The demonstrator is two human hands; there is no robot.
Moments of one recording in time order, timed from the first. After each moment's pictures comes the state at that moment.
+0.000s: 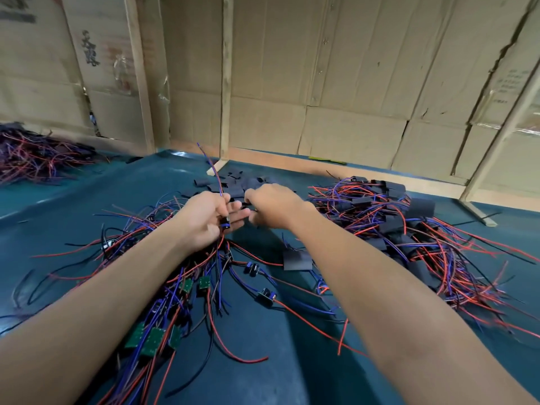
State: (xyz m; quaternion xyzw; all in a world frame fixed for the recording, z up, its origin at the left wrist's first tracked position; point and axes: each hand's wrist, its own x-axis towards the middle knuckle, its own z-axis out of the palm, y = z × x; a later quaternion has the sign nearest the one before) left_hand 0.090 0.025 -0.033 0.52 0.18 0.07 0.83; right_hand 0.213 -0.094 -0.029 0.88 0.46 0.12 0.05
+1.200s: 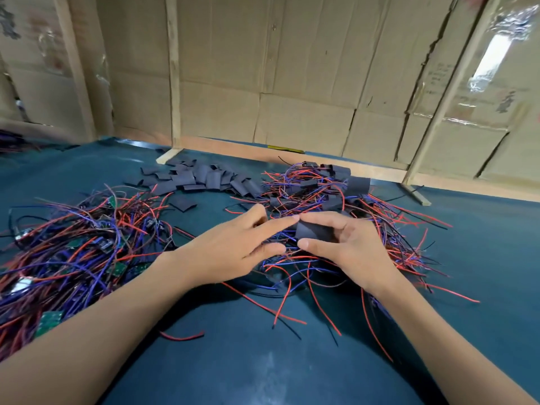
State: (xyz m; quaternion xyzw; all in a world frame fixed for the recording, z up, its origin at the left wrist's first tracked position) left_hand 0.072 -0.087 -0.066 0.92 -0.30 0.18 0.16; right_hand 0.108 -0.322 -0.053 0.74 0.28 0.01 -0.61
